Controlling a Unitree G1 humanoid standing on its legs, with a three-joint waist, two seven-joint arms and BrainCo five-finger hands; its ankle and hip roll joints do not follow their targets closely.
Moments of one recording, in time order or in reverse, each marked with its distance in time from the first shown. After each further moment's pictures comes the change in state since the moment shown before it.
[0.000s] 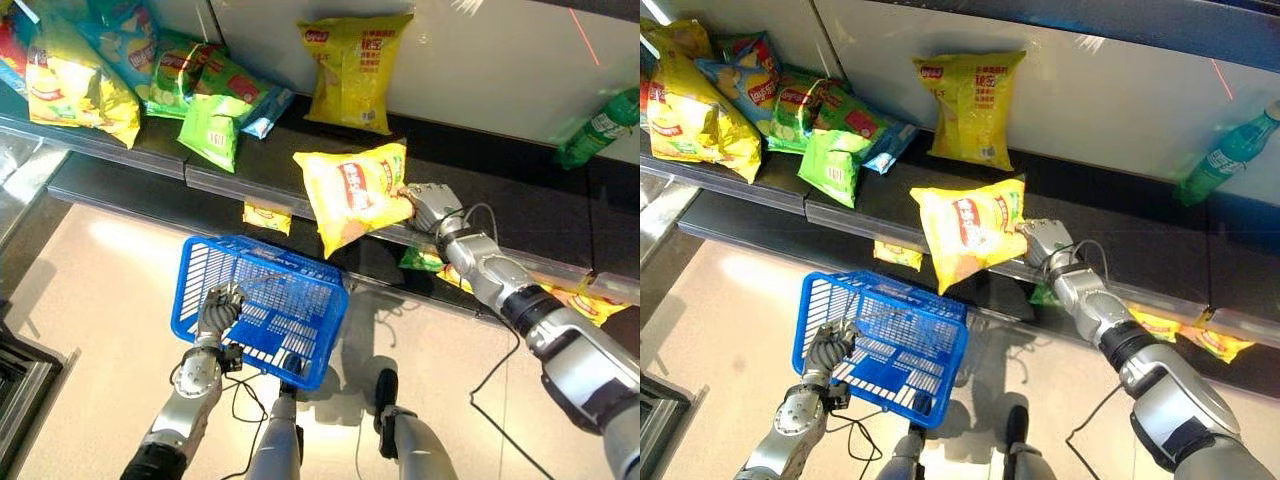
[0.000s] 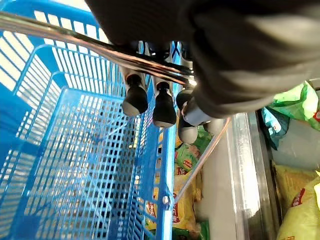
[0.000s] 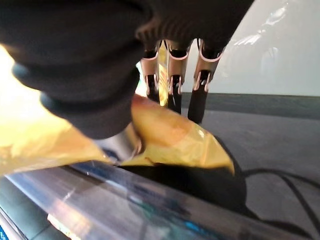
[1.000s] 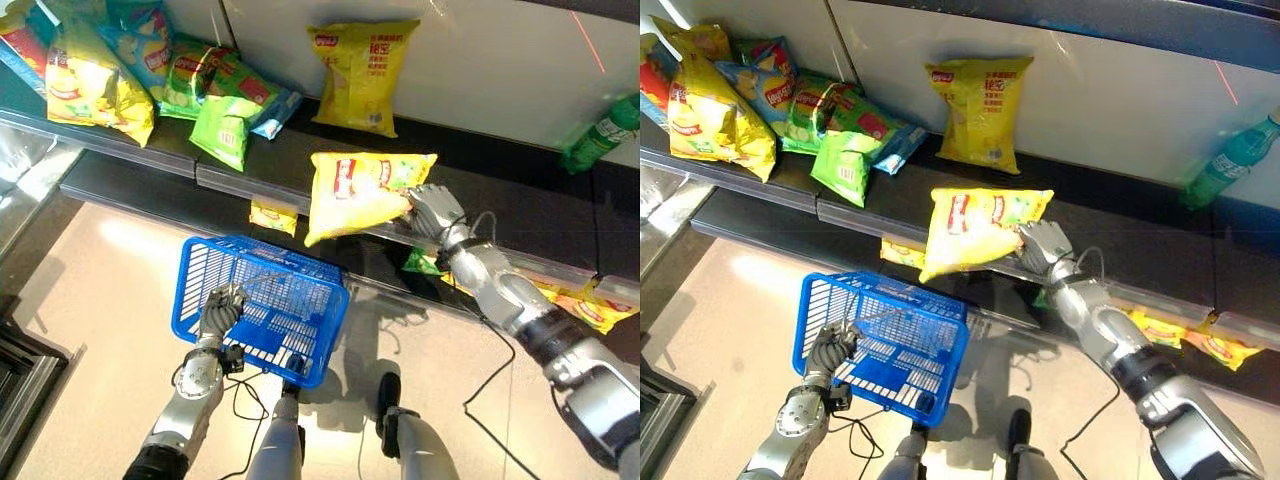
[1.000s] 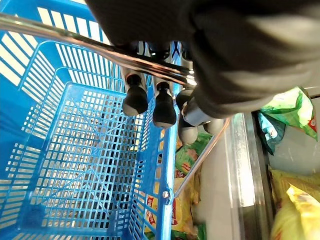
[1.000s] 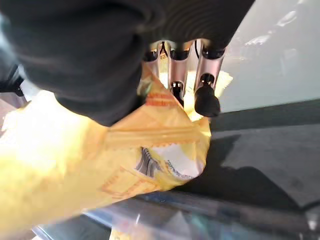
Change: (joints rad) left arm 0.002 -0.016 0.002 -0.007 0.004 0.002 -0.006; right arm 0.287 -0.085 -0.195 -0.438 0.111 -0.052 0.052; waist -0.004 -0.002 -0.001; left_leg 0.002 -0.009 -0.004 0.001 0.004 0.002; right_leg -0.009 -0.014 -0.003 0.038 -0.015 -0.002
